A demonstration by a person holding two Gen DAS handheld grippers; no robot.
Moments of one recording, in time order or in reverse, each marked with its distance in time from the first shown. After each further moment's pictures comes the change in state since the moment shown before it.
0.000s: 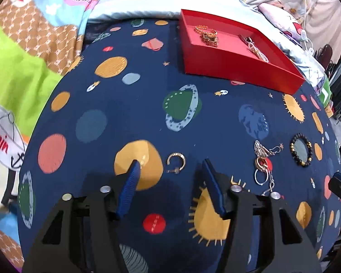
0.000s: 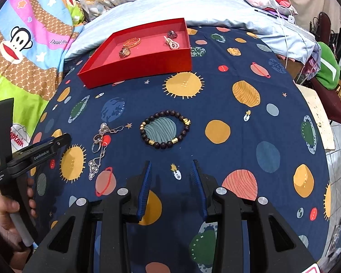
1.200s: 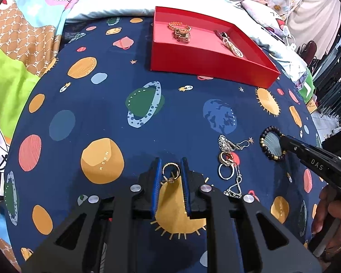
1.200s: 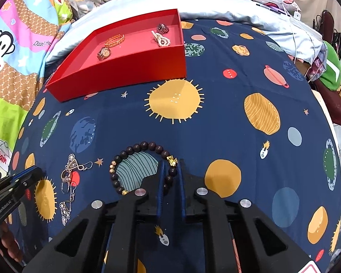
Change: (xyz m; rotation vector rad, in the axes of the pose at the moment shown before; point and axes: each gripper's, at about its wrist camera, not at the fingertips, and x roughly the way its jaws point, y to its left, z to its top) left arm -0.008 -0.022 -0.002 0.018 0.029 -0.126; right arm 0.065 -0.009 0.043 0.007 0.014 -0.026
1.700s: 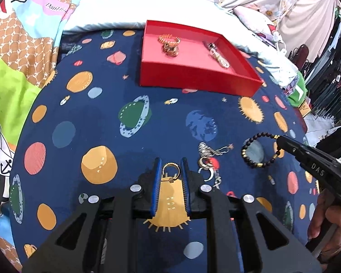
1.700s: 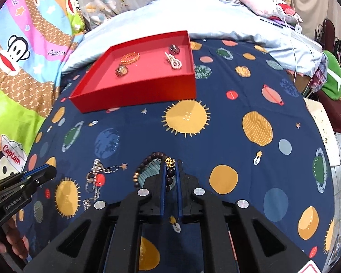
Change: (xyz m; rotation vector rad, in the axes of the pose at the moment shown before) left arm -0.030 -0.014 0.005 0.015 -0.048 -0.034; right arm -0.041 0.009 0.000 -0.028 -0.086 0.045
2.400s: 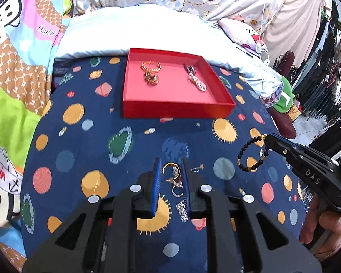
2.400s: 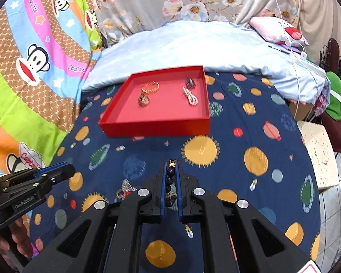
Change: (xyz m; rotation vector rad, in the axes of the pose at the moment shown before) left arm -0.043 -0.025 0.031 0.047 -0.075 -0.052; right arm -0.055 0.018 0.027 -0.049 -0.124 0.058
